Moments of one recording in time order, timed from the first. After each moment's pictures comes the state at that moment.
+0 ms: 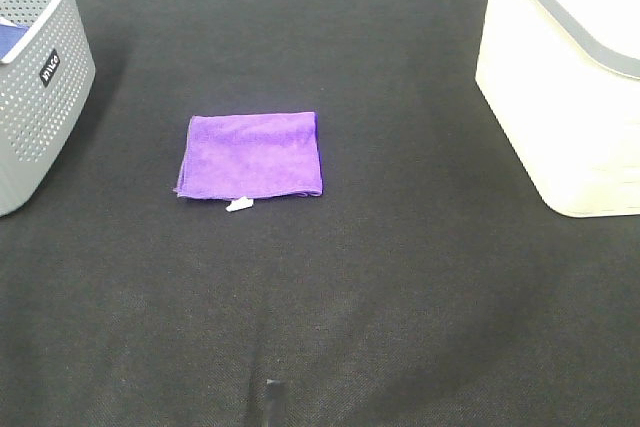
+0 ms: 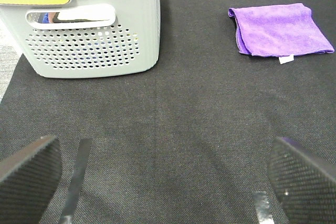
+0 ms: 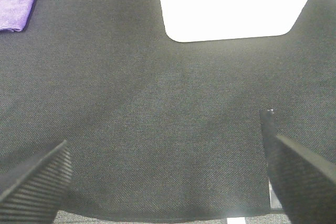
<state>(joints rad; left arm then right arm) -0.02 0.00 -0.50 -0.01 1.05 0.01 -0.02 0.00 -0.46 0.01 1.11 -0.03</state>
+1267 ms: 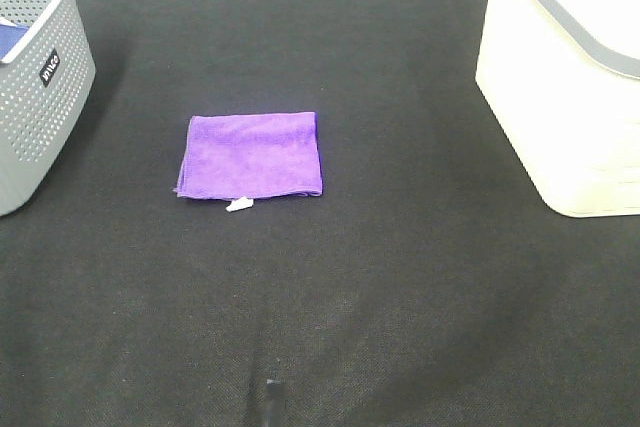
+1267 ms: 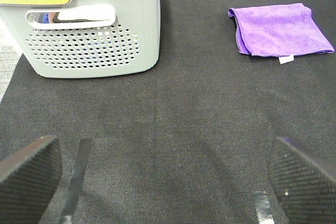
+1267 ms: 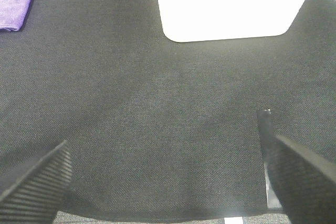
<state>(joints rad) -0.02 0.00 -0.50 -0.01 1.05 0.01 -0.02 0.00 -0.46 0.00 1.11 -0.03</state>
